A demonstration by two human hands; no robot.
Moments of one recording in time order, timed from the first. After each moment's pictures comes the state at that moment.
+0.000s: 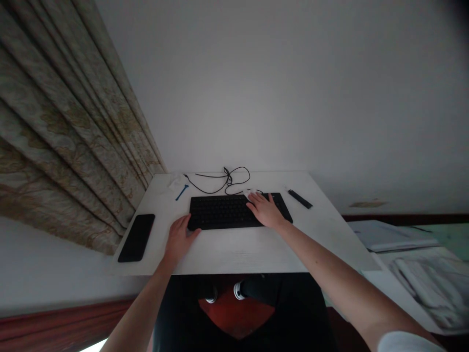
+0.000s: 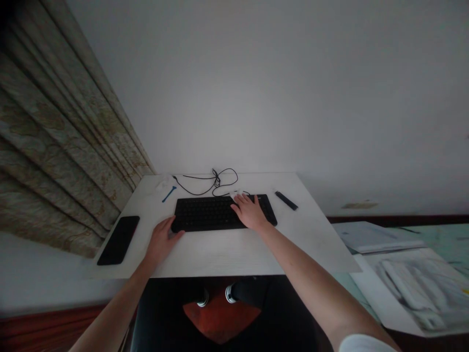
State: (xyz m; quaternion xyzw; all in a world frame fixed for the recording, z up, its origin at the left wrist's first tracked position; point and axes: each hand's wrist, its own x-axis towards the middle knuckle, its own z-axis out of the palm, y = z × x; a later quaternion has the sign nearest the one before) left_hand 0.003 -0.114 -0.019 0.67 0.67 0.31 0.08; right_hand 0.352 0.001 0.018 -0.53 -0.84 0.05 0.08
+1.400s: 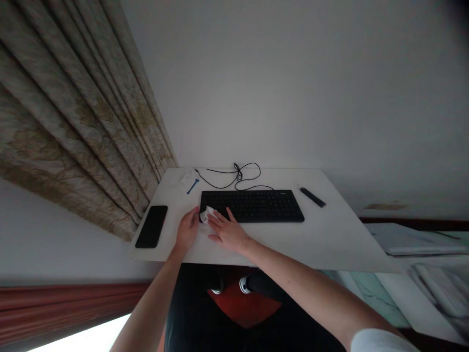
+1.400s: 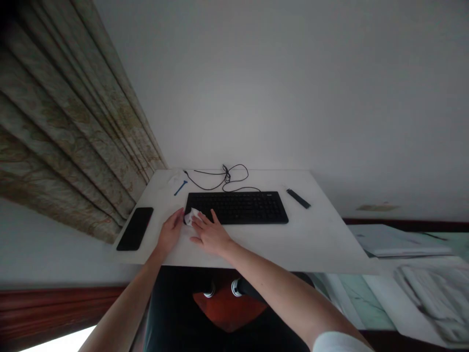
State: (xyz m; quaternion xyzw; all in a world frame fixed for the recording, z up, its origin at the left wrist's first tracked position) left_hand -0.003 -0.118 -0.014 0.59 0.66 0.42 0.21; right_hand 0.207 -0.093 0.021 -0.28 -0.95 0.10 0.08
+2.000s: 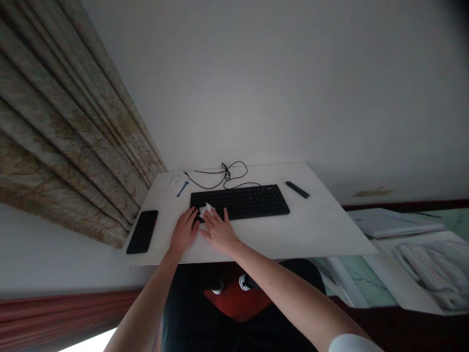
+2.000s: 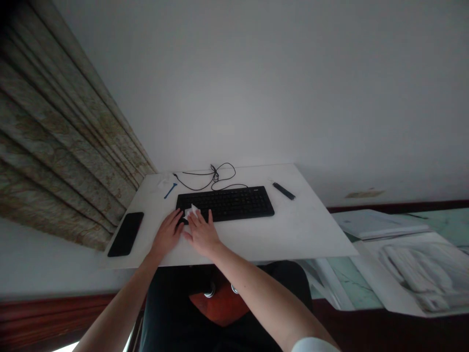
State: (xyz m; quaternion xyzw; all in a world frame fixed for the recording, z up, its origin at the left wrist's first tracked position) left_hand 0.009 -0.117 -0.019 0.76 0.60 0.26 0.02; right_hand 0.207 -0.108 0.019 -0.41 -0.89 0.11 0.12
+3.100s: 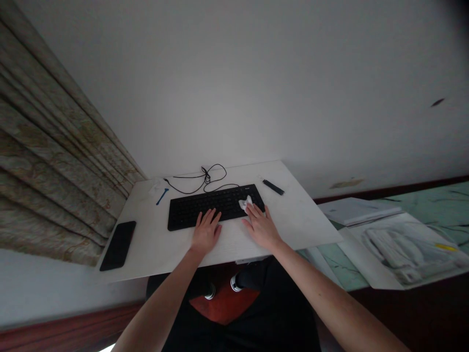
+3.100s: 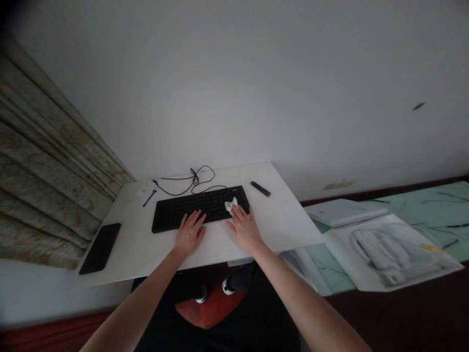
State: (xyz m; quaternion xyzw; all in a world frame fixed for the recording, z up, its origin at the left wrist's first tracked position) left_hand 0.161 -0.104 -0.010 0.83 0.52 0.20 0.00; right_hand 0.410 -0.100 0.000 -0.57 -0.81 0.05 0.13
